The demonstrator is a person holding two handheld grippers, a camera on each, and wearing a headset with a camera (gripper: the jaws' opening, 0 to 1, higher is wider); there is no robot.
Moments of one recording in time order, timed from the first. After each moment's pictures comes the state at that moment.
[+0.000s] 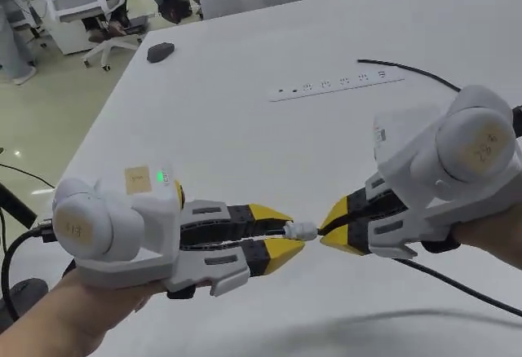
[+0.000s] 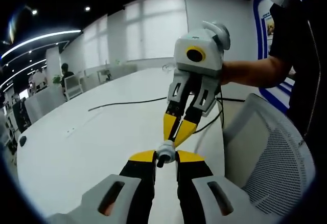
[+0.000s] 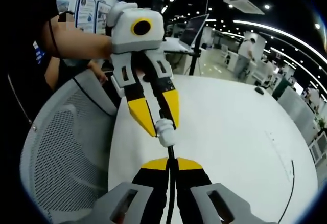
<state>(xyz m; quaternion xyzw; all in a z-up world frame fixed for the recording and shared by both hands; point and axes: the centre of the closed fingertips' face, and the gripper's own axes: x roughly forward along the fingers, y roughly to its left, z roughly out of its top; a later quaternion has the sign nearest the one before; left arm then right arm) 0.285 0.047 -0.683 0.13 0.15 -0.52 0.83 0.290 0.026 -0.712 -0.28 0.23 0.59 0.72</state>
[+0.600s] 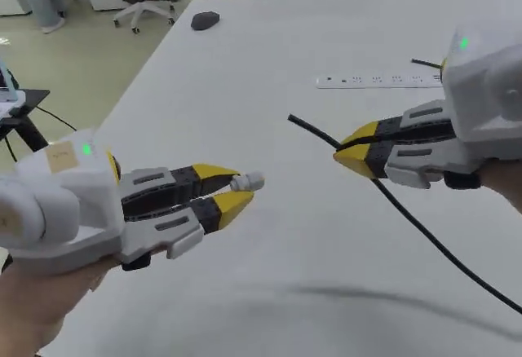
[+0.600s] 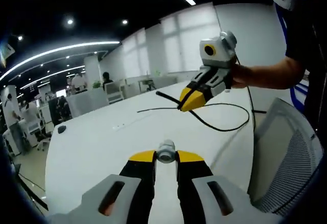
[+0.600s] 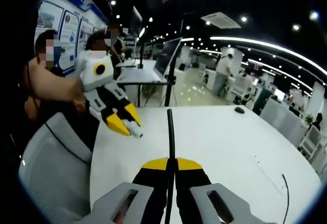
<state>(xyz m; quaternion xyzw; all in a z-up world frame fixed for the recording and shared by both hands) 0.306 0.171 -0.671 0.11 0.10 -0.36 0.92 0.345 0.109 -0.641 -0.16 0.11 0.56 0.80</state>
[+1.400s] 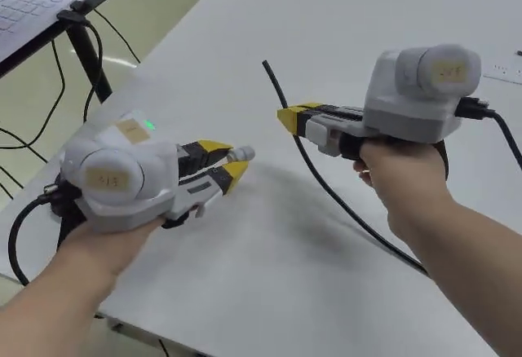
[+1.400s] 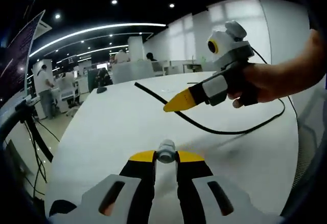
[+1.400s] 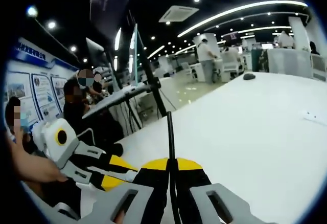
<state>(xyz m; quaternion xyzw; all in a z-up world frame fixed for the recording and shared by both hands) 0.355 0.282 -0.778 0.06 0.17 -0.19 0.96 0.413 0.265 -0.761 0.05 0.25 0.52 0.81</state>
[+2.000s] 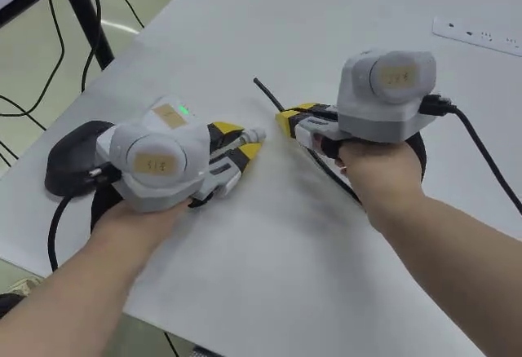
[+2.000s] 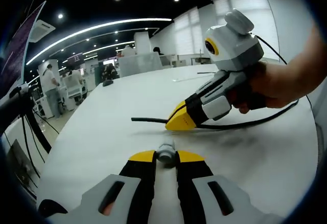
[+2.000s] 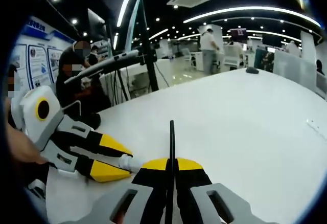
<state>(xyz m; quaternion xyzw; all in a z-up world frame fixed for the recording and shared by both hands) 0.379 0.289 -0.811 0.08 0.18 -0.16 0.97 0.424 0.279 -0.813 -0.10 0.24 0.52 0.81</state>
